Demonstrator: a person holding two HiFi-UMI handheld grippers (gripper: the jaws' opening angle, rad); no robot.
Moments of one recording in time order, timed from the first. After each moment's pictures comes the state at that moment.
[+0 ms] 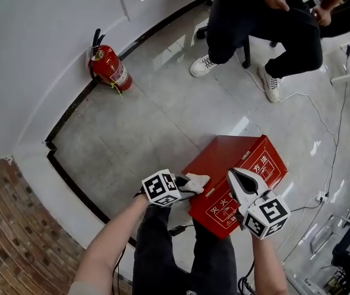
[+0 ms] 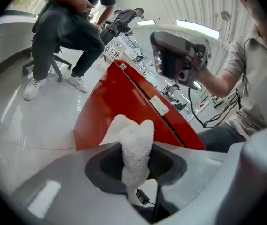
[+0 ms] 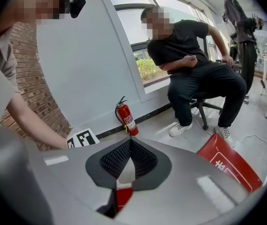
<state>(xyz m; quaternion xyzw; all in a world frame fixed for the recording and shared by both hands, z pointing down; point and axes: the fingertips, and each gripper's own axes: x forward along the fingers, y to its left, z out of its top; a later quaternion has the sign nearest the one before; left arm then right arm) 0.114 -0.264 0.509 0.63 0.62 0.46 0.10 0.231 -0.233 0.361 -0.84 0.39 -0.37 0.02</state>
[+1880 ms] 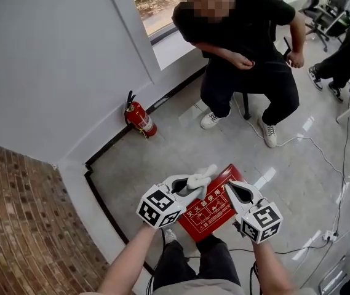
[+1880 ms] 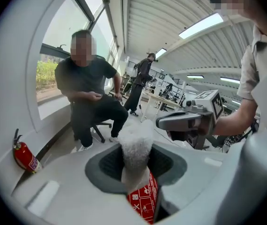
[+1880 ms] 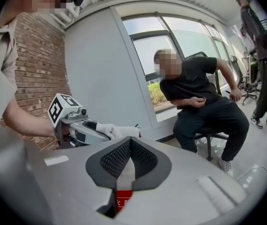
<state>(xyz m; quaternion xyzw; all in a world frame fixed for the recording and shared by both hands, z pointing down) 0.231 -0.197 0.187 0.88 0.35 0.32 0.05 0.247 -0.125 0.172 -0.84 0.49 -0.25 0.04</state>
